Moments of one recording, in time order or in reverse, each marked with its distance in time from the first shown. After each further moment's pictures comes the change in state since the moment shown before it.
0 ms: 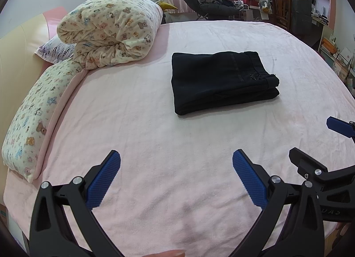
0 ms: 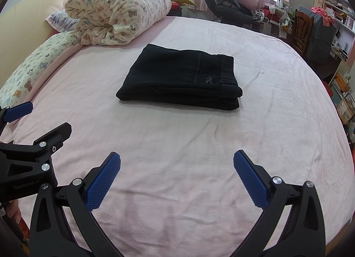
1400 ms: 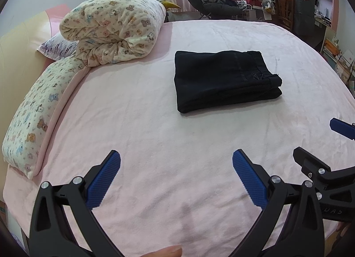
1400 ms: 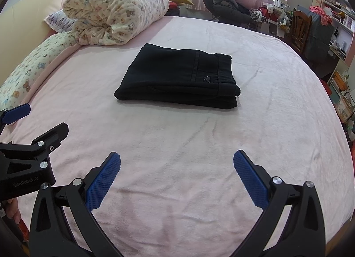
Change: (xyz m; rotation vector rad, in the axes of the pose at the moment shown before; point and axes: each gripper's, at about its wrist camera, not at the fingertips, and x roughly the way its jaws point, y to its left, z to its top) left arm 0.003 0.009 0.001 -0.005 0.009 0.009; right arm 0.001 -0.006 -0.002 0.001 0.002 -0.003
